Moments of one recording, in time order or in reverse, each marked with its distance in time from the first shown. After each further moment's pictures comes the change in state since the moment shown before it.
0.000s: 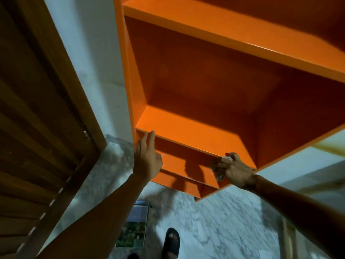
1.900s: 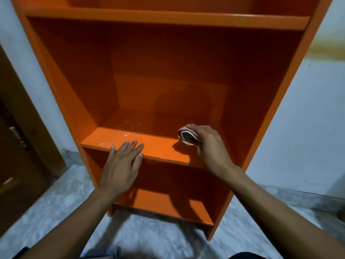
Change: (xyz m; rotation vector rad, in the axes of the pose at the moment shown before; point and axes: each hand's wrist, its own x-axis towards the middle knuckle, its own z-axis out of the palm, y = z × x) left_hand -0.067 -0.163 0.317 0.231 -0.033 0.255; right_hand 0.116 -0.135 0.257 0.900 0.878 0.423
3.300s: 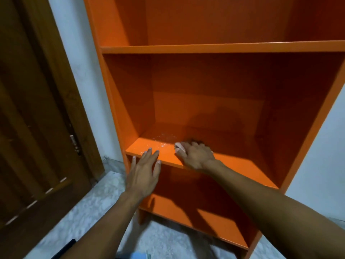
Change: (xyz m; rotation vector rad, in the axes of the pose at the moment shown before) left_hand -0.012 -0.031 -0.024 -0.005 0.085 -0.152; right_hand 0.066 -0.049 0.109 -0.285 -0.497 0.014
